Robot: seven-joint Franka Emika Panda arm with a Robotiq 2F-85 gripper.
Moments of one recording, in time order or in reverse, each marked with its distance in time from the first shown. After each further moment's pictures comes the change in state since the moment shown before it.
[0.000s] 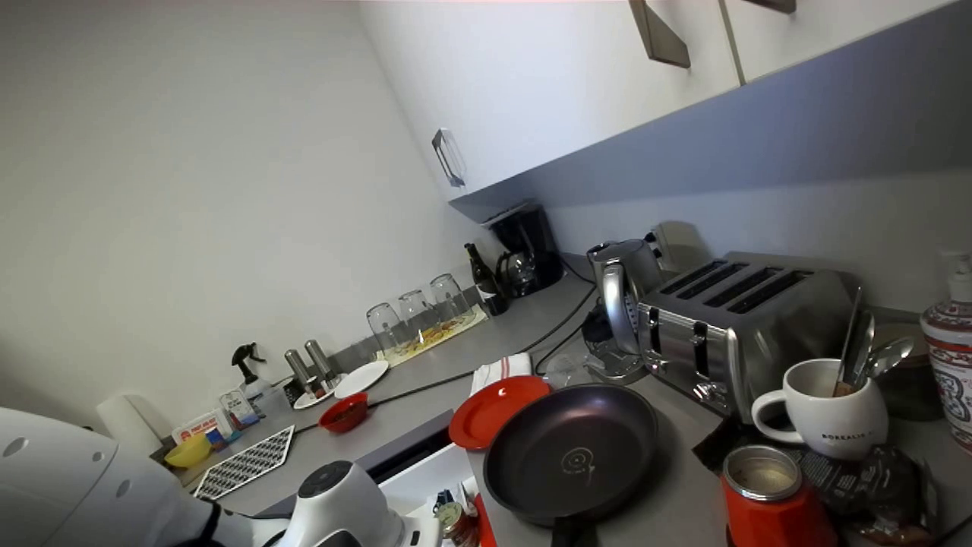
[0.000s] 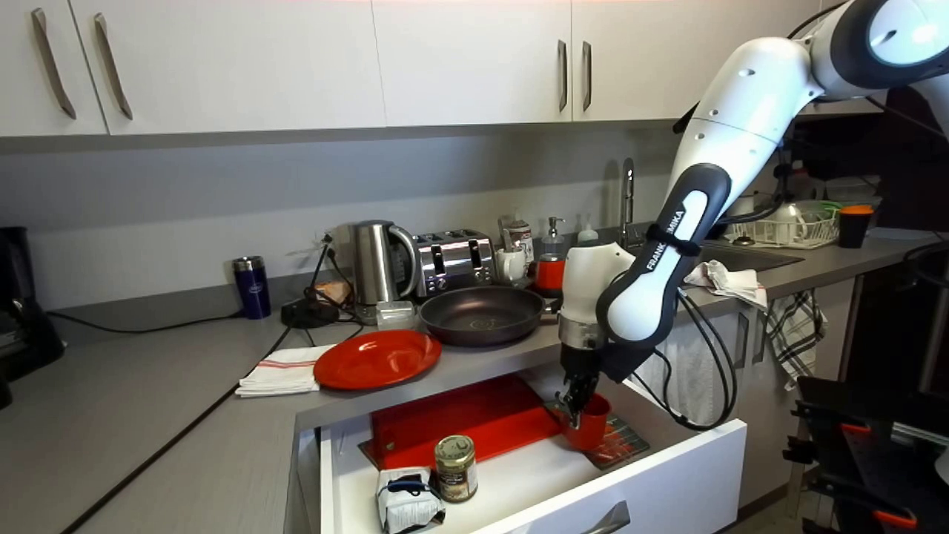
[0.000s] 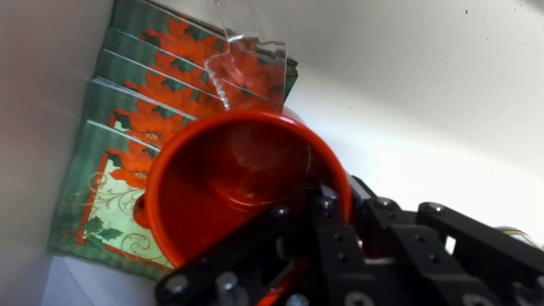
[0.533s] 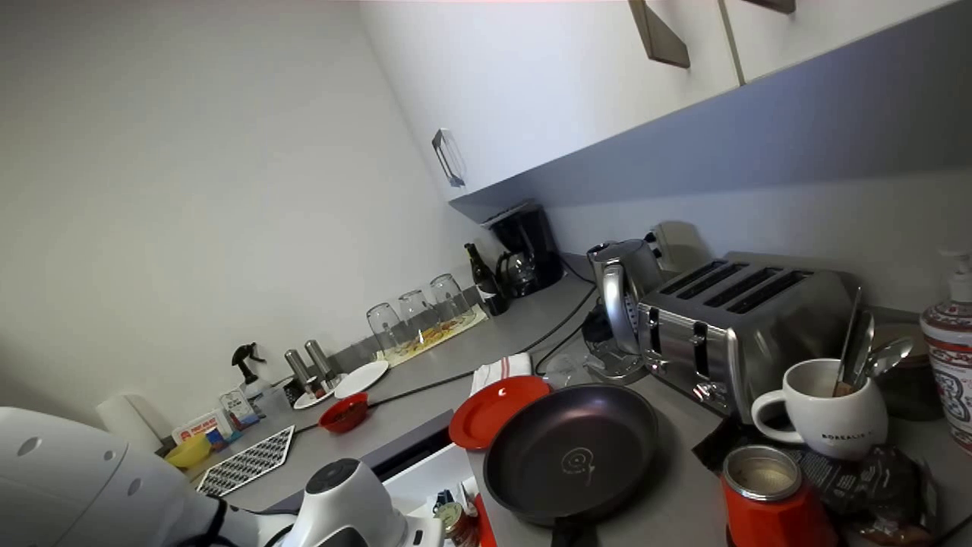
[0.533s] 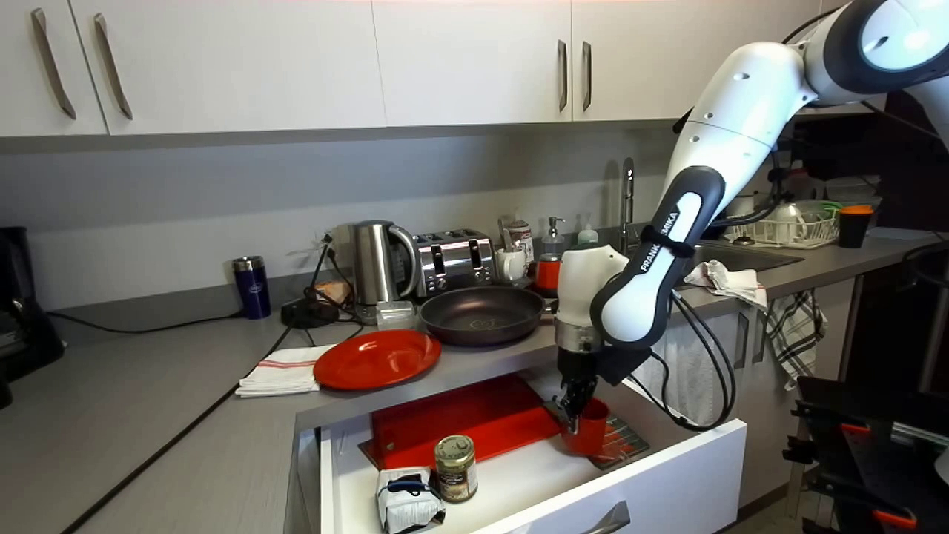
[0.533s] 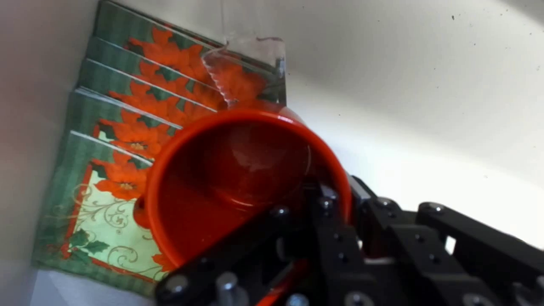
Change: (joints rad) arm -0.022 0.021 0.029 0.031 0.005 -0.035 0.009
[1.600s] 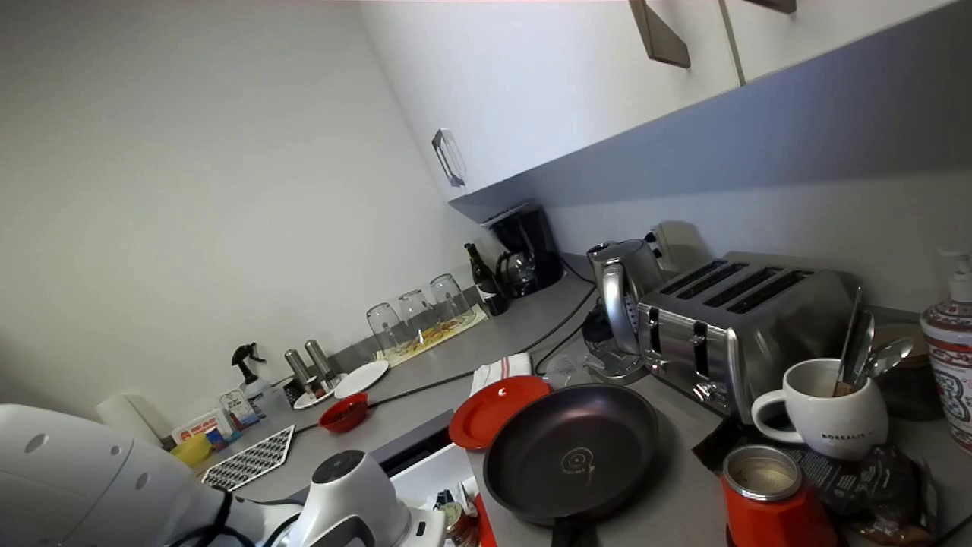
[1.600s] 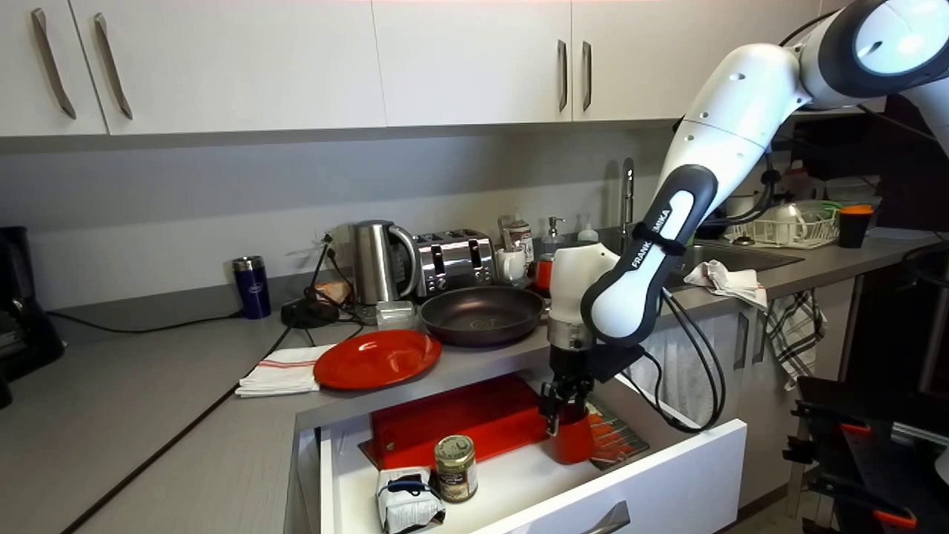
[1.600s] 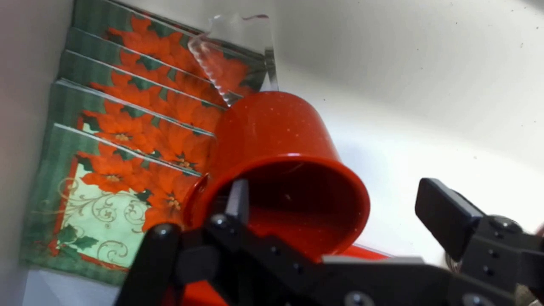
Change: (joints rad) arm -0.012 0.015 0.015 0.045 0.003 -0.028 0.033
